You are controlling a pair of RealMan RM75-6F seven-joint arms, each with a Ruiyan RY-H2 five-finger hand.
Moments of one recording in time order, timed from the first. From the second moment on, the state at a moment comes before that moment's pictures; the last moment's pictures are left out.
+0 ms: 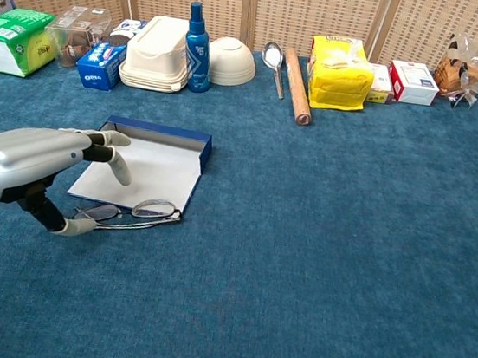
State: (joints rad) left arm -0.50 -1.61 -0.03 -1.73 1.06 1.15 0.61; right arm -0.09 -1.12 0.10 -1.70 -1.42 1.59 0.17
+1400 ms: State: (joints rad) left arm -0.57 -1.64 -0.07 -1.68 0.96 1.06 0.55; right arm -0.12 -1.10 0.10 -1.72 -1.40 1.60 0.19
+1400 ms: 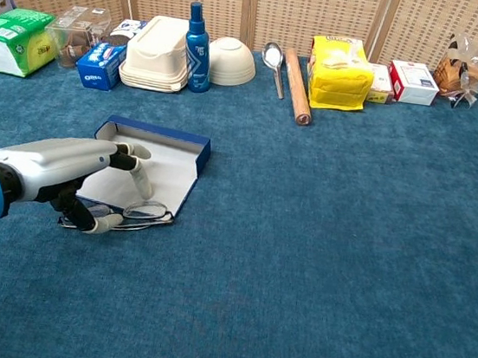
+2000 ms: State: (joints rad) left arm -0.55 -1.60 -0.04 -1.72 1.01 1.10 0.53; right arm -0.13 -1.10 0.10 -1.73 -1.42 1.63 0.20
